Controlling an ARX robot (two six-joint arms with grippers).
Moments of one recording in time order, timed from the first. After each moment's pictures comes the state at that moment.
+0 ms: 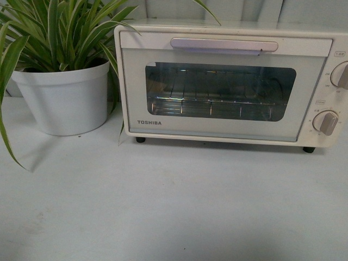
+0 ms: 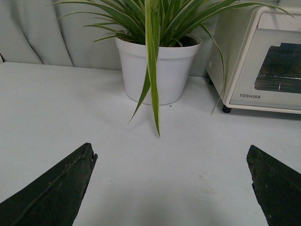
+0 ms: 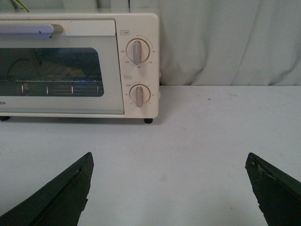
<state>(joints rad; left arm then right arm) 0.00 0.00 0.01 0.00 0.00 0.00 0.00 0.00 0.01 0.00 0.00 0.00</state>
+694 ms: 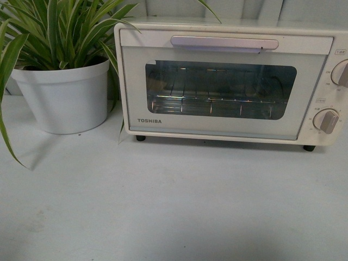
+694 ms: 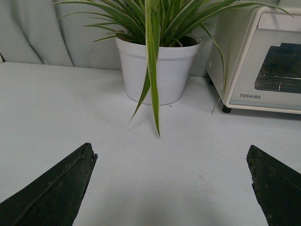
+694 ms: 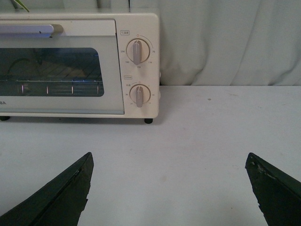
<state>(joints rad) 0.00 0.00 0.01 0.00 0.00 0.00 0.00 0.00 0.01 0.00 0.00 0.00</state>
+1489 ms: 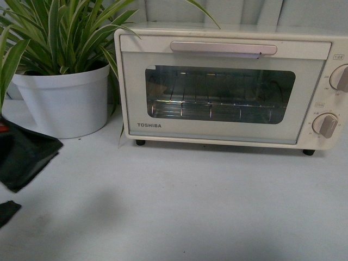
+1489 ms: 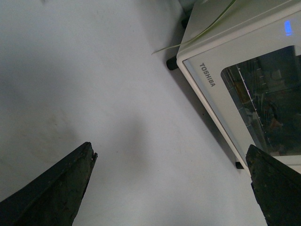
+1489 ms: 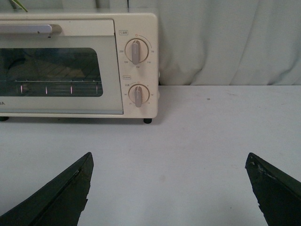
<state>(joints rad) -0.45 1.21 0.29 0.61 -0.25 -1.03 0.00 0.00 0.01 0.00 0.00 0.00</state>
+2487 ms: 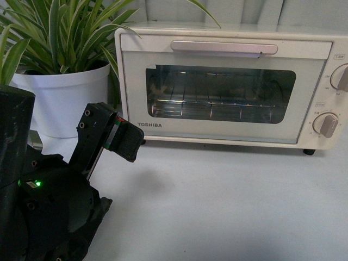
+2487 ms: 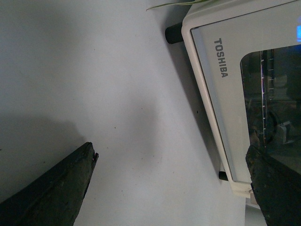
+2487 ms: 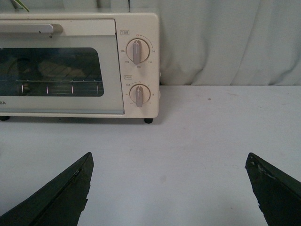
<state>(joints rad) -0.53 1.63 0.51 0.73 -0.24 -1.29 0.00 0.00 0.01 0.00 0.00 0.00</state>
